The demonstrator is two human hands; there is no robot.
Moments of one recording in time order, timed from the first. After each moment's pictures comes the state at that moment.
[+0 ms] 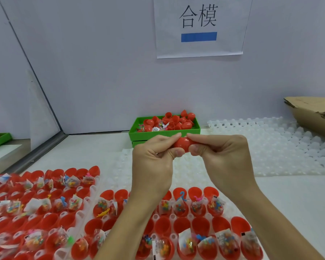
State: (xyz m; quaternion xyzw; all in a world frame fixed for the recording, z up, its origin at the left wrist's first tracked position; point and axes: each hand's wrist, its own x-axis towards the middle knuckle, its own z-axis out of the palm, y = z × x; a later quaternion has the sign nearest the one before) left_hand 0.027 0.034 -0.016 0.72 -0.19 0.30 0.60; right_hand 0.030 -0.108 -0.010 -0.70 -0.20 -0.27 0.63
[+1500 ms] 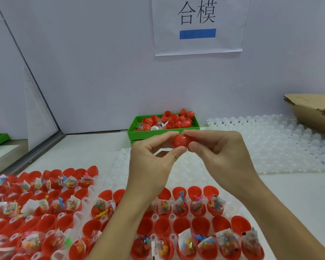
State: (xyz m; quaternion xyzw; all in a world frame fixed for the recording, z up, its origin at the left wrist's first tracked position) left_hand 0.029 0.040 -0.013 0.74 -0.17 0.26 0.60; right_hand 0.032 -0.112 -0.008 -0.74 -0.20 -0.21 0.61
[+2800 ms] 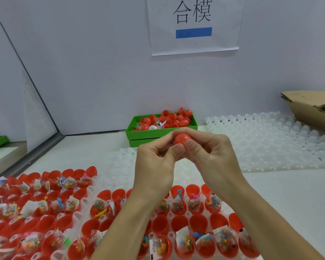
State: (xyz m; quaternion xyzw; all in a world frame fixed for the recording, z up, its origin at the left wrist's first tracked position) left_hand 0.030 0.026 -0.023 0.66 -0.21 0.18 0.70; right_hand 0.035 -0.100 -0.021 -0.63 -0.23 -0.15 0.73
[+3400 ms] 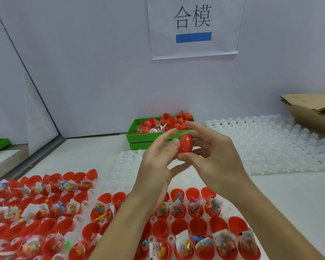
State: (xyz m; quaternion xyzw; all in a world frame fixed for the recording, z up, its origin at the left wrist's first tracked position) left_hand 0.031 0.029 -0.020 0.58 -0.15 0.02 0.80; right_hand 0.036 -0.110 -0.016 -0.74 -0.21 -0.21 0.60
